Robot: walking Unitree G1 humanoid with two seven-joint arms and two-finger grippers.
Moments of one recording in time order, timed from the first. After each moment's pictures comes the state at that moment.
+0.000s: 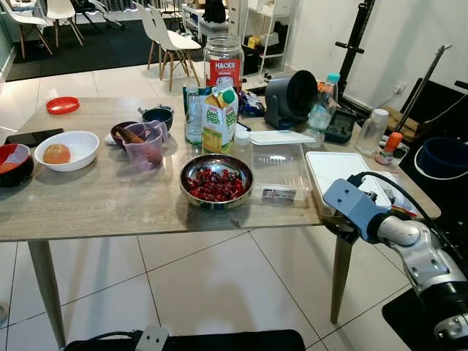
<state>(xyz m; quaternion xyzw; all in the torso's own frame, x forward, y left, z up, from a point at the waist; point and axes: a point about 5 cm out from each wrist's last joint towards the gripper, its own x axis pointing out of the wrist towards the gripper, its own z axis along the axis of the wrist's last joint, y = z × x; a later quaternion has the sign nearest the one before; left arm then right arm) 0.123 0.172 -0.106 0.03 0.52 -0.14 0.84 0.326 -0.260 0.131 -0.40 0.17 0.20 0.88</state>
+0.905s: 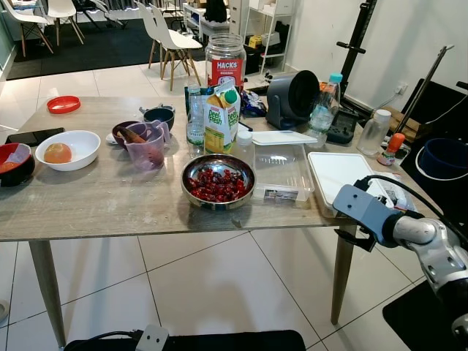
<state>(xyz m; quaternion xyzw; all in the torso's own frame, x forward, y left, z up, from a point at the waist) 0.124 0.174 -0.106 0.04 0.52 -0.14 0.84 0.320 -0.273 0.135 -0.43 0.21 0.26 0.84</state>
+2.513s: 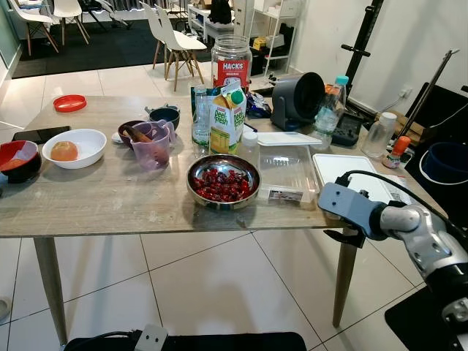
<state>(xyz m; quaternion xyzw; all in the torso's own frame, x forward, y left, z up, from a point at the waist) 0.124 0.174 -0.106 0.03 0.52 -0.13 0.85 0.335 -0.256 0.148 -0.46 0.23 0.29 0.81</state>
